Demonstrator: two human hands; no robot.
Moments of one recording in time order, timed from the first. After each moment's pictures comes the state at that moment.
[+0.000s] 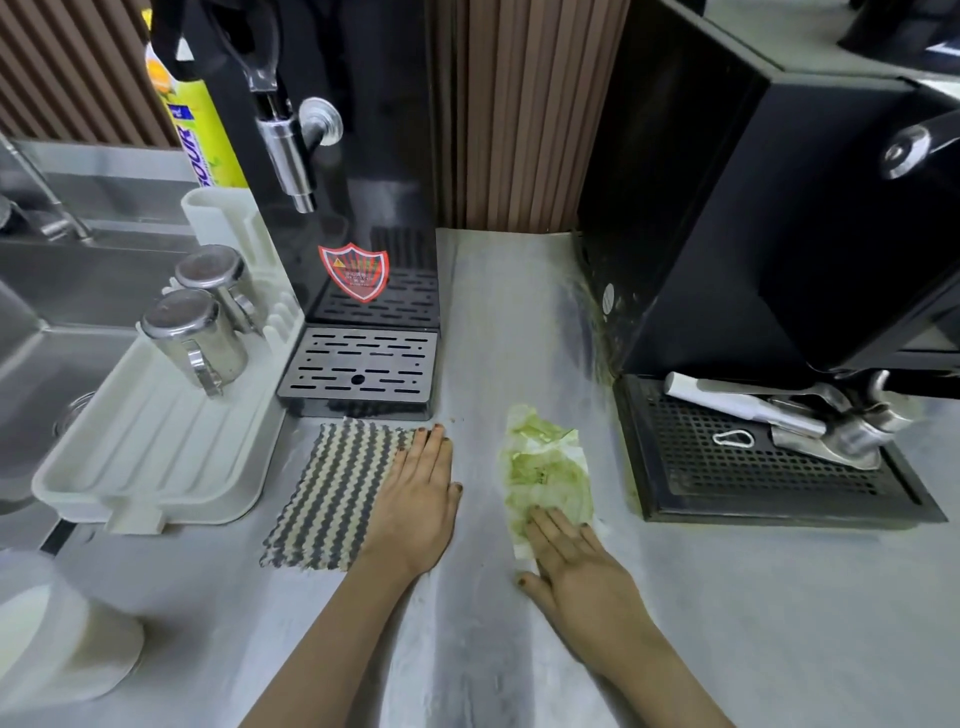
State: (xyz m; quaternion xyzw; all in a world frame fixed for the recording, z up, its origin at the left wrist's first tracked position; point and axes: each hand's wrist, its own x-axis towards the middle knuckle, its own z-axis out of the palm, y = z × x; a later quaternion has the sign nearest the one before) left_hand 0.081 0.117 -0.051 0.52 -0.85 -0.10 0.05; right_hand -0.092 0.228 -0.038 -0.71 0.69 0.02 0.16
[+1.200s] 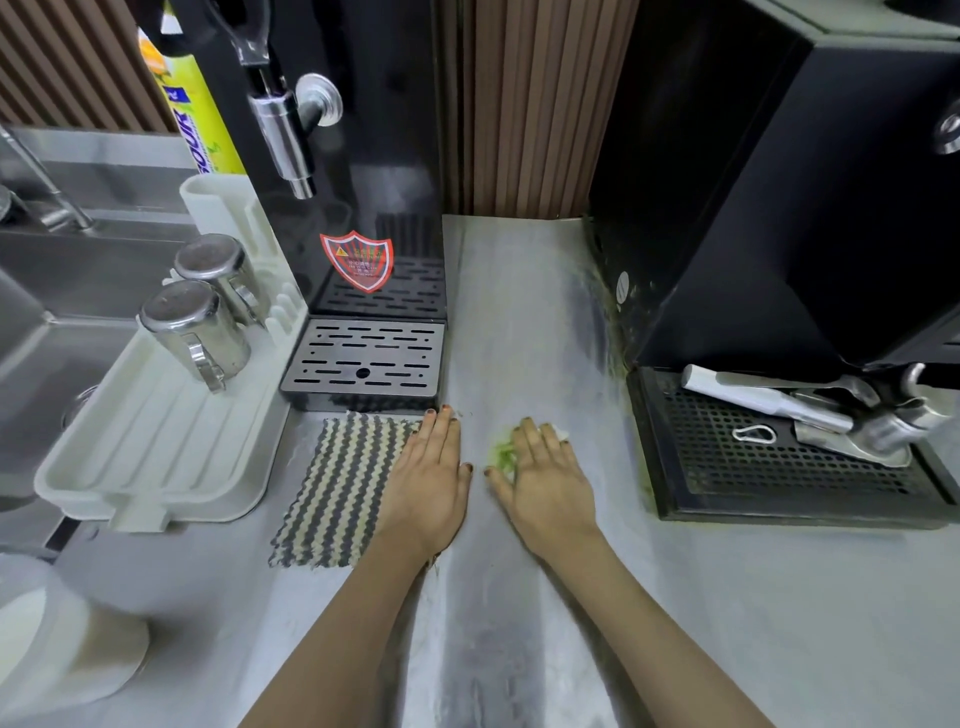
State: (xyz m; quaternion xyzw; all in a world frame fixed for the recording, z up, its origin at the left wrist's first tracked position) left_hand 0.074 0.102 -0.053 0.53 -0.84 -0.11 0.06; right_hand -0.071 0.142 -0.047 -0.67 0.73 -0.06 0.10
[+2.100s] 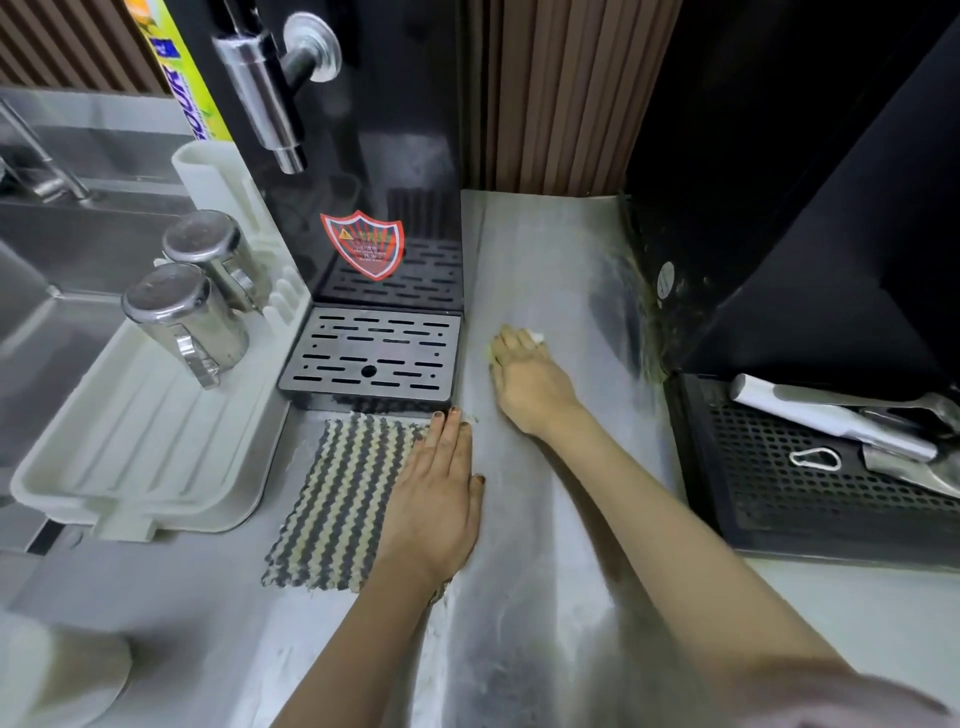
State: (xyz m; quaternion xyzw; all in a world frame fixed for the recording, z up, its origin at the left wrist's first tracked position) left_hand 0.074 0.102 -0.053 0.55 -0.82 -0.12 0.08; right_hand -0.086 -0.005 -0.056 -0.71 0.67 -0.11 0.15
